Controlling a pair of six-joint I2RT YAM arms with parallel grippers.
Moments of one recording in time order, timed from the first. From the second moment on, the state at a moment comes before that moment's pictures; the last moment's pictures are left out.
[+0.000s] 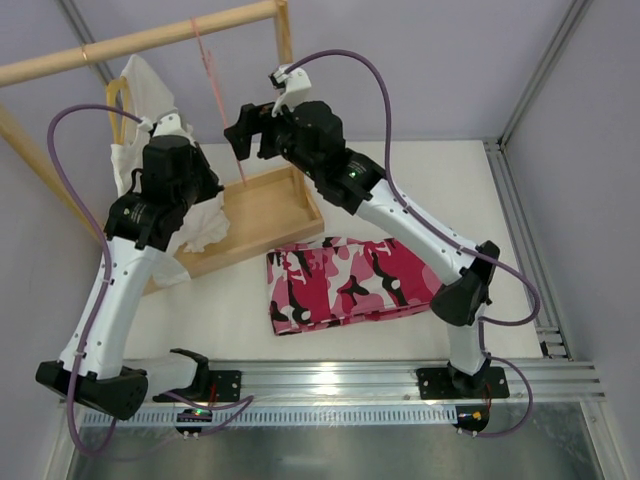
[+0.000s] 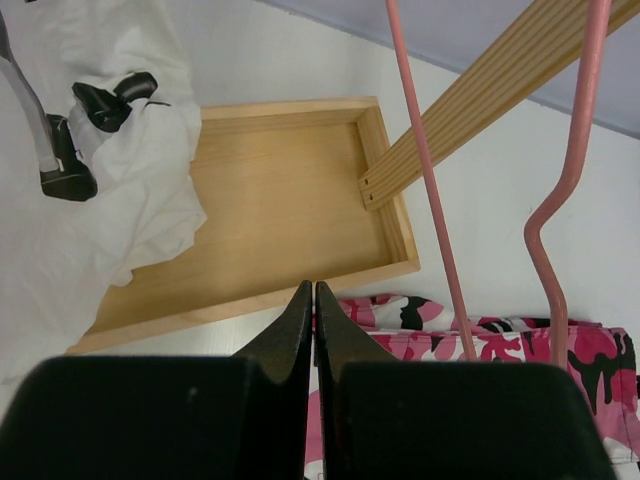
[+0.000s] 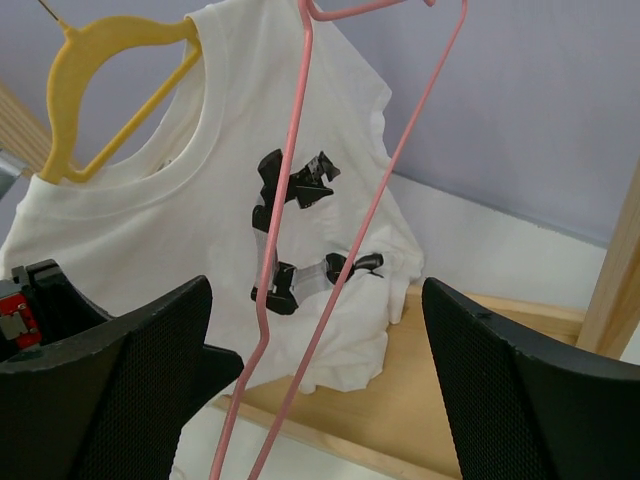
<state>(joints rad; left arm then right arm) -0.31 1.22 1.55 -0.81 -0.25 -0.48 0.90 1.92 2.17 -0.23 0.15 0.33</state>
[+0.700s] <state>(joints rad) -0.30 1.18 1.45 -0.81 -0.20 -0.48 0.91 2.06 2.27 -0.24 0.18 0.18</state>
